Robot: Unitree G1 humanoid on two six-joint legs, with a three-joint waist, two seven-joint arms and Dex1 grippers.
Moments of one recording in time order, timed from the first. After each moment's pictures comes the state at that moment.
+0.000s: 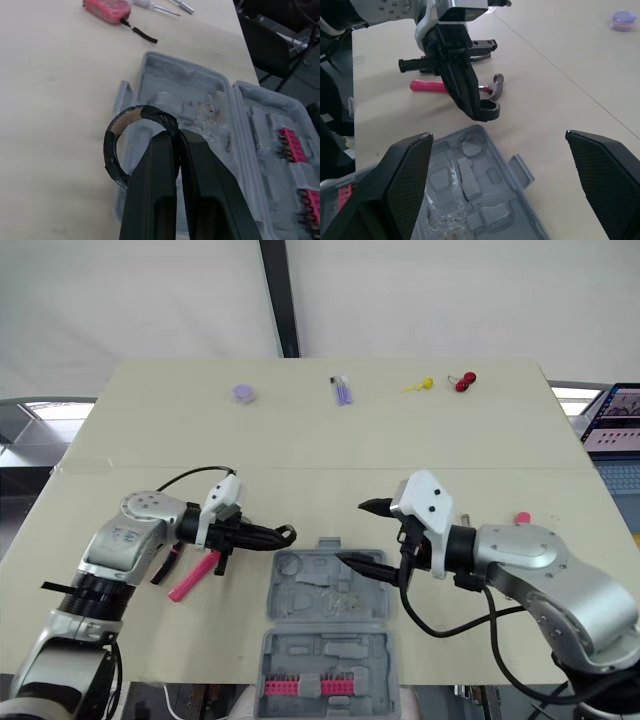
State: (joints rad) left arm -0.54 0.59 -0.16 0.08 -0.24 0.52 -1.32; right arm -0.29 -0.81 -0.05 -0.71 0.76 0.85 0.70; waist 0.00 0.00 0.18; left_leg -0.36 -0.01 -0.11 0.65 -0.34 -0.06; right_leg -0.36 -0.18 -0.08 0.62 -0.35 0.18
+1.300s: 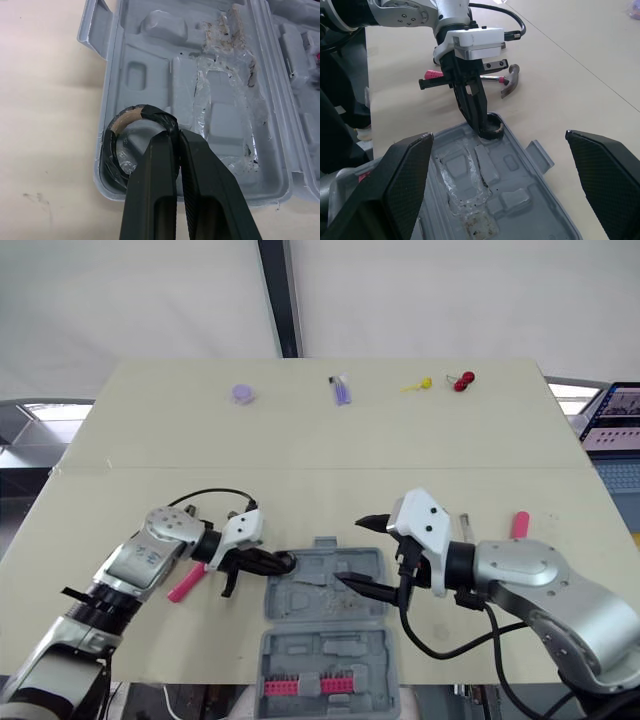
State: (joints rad) left arm -0.52 0.64 -0.32 0.14 -0.09 0.36 -1.24; right arm -0.22 -0.82 -0.05 -0.77 0.78 0.85 0.69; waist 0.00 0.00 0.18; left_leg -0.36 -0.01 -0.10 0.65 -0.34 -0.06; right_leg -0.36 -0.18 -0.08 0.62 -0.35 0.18
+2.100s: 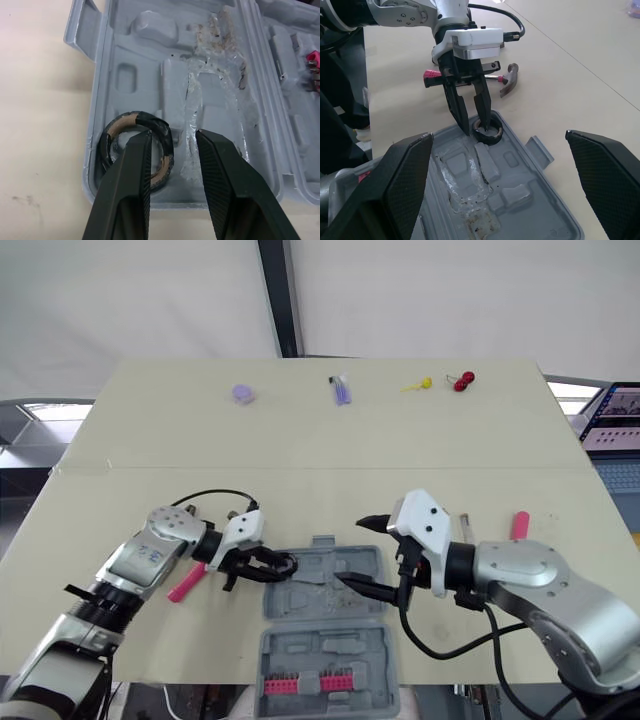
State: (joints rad) left arm -0.53 0.64 -0.32 0.12 -0.10 0.39 -1.26; right arm -0.22 -0.82 -0.05 -0.77 0.78 0.85 0.69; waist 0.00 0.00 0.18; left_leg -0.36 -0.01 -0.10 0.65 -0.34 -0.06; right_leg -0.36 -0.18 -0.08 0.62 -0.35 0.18
